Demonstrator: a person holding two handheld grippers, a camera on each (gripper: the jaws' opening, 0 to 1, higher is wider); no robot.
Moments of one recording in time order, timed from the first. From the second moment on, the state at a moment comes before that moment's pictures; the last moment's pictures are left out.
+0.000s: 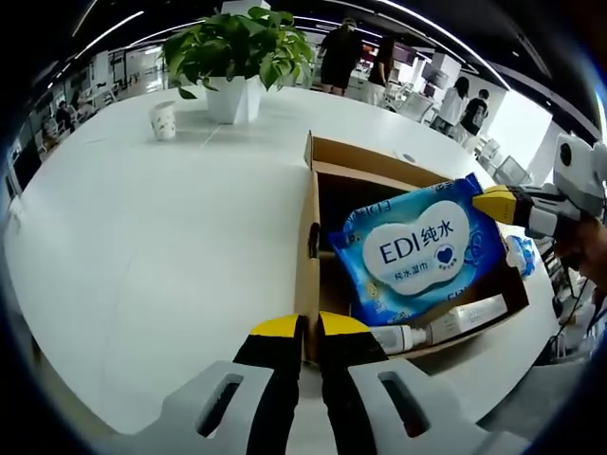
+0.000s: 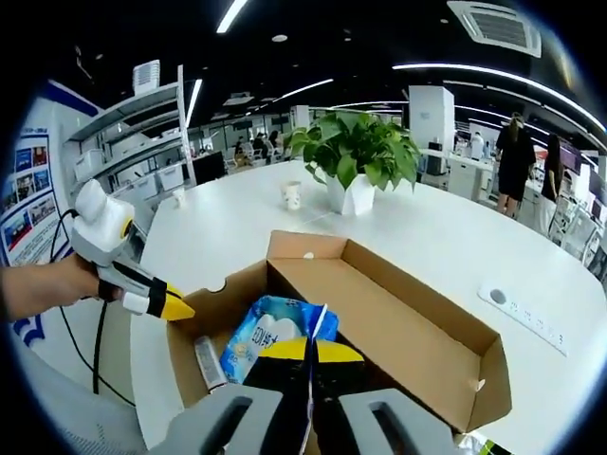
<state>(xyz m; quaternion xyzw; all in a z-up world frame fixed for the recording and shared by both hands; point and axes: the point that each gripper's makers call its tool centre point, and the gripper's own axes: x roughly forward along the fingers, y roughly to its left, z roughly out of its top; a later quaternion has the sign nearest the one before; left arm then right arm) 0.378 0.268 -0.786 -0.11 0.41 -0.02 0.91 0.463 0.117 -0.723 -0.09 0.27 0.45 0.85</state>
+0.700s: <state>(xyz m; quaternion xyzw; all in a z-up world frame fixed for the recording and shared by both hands) 0.377 0.267 -0.786 -0.09 0.40 -0.02 0.91 0.450 0.126 -0.689 -0.07 0.25 0.45 0.85</state>
